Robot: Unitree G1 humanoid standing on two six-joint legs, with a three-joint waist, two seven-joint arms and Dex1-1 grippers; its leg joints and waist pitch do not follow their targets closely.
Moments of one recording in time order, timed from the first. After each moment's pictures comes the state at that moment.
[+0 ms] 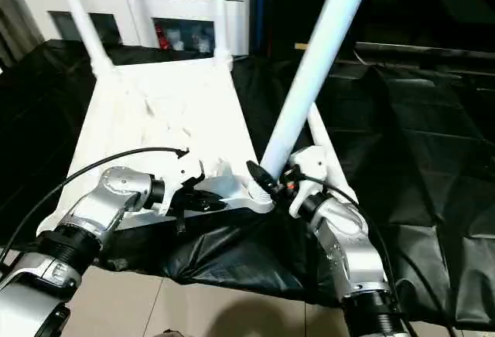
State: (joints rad) left arm -0.63 0.28 -0.29 0.65 0.02 0.16 -1.11; right arm -0.27 -0.20 0.04 0.25 0.26 0.07 0.64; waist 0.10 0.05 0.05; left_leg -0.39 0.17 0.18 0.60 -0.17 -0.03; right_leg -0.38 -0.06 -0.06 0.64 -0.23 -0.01
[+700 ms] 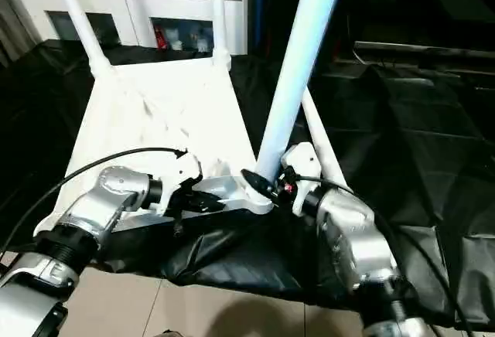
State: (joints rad) left arm -0.63 0.31 -0.29 0.64 0.02 0.15 -1.16; right arm -0.35 -0.31 0.11 0.30 0.22 0.11 0.85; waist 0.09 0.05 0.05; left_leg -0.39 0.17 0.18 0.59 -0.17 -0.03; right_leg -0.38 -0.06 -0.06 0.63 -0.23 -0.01
